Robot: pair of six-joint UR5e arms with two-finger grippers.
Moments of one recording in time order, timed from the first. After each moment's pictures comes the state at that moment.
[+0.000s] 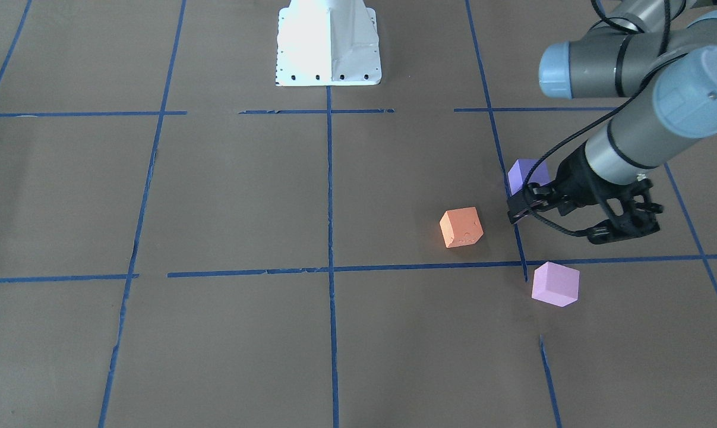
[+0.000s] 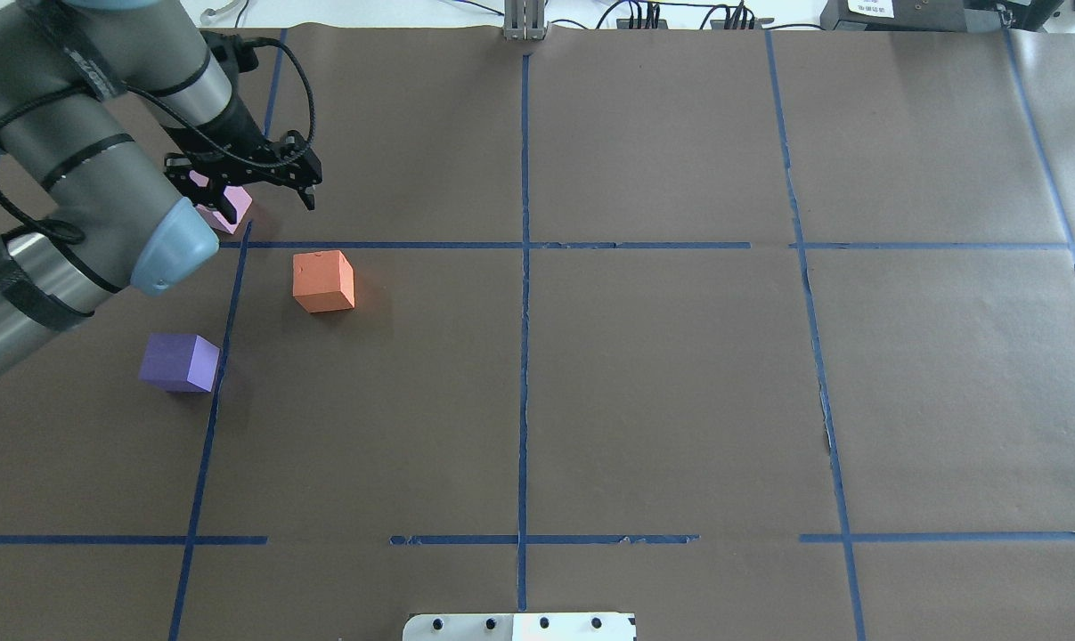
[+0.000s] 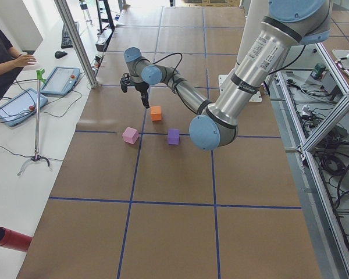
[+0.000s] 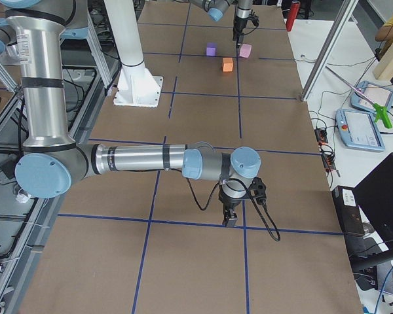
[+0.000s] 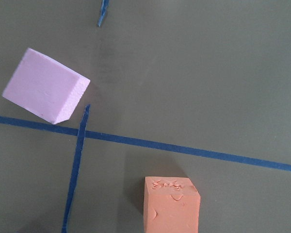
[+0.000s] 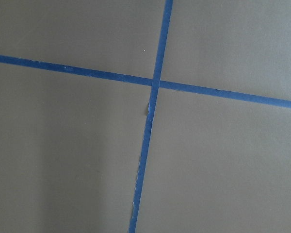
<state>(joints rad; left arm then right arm) -0.91 -2.18 -1.55 -1.53 -2.26 -1.03 1.53 -1.53 1.61 -1.72 2.29 -0.16</state>
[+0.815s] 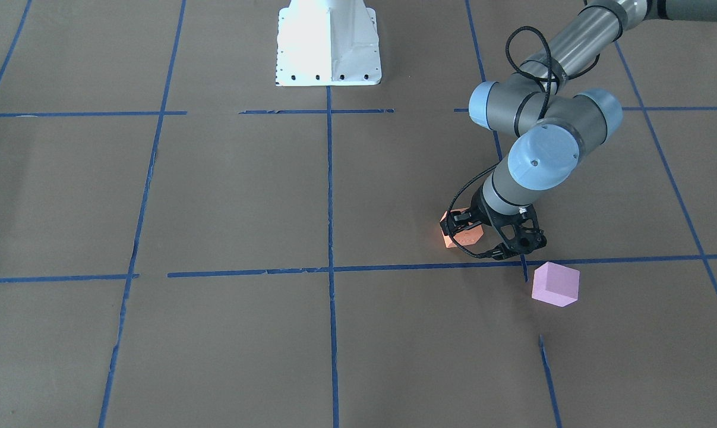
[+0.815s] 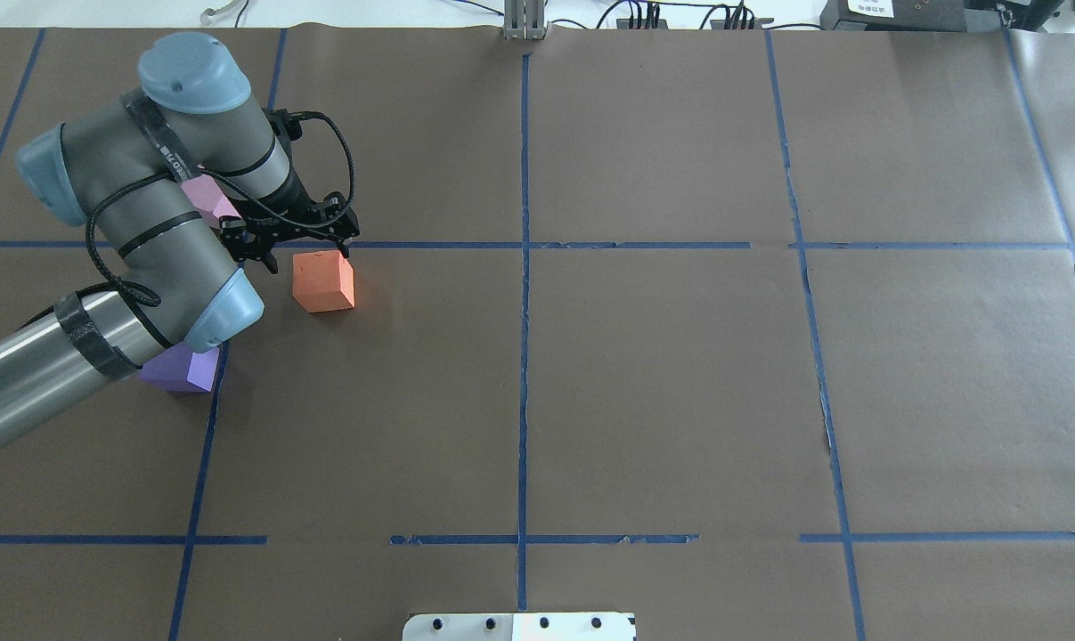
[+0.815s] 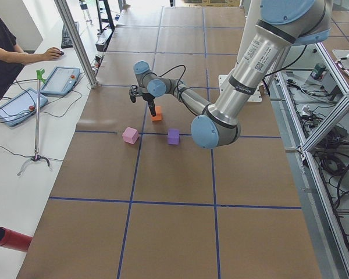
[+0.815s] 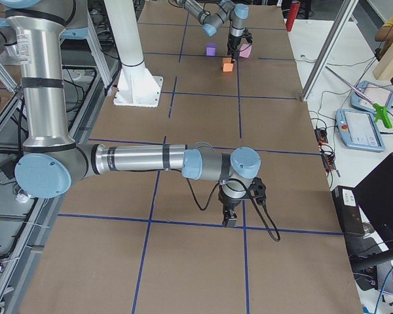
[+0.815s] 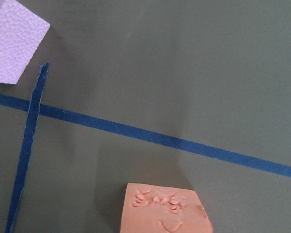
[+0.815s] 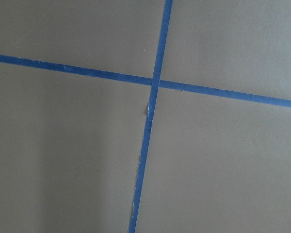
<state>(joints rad) -0.81 -2.15 -1.46 -1.68 -2.20 -1.16 1.53 -1.53 1.61 -1.72 2.29 -0.16</state>
